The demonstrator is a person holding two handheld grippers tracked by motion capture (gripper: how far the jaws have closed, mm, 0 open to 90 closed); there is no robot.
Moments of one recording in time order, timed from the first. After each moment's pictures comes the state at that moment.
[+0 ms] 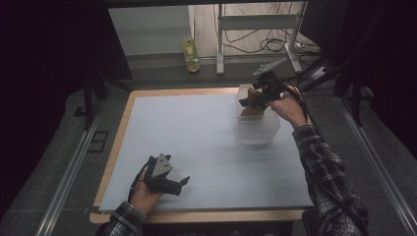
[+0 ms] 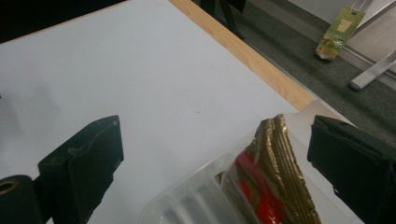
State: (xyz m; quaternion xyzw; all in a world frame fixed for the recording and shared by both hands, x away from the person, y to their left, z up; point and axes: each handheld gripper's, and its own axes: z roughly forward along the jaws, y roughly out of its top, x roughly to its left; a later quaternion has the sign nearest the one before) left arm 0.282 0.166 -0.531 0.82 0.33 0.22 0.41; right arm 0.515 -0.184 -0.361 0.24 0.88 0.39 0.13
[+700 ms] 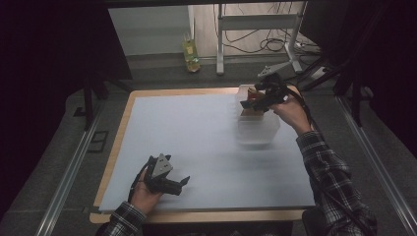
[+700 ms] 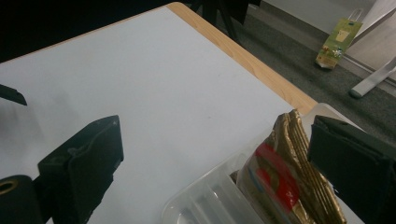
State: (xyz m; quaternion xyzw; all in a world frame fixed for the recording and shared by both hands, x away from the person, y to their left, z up) left arm 0.281 0.166 -0.531 0.82 0.33 0.22 0.41; right arm 0.492 -0.190 -0.352 0.24 0.87 0.41 0.14
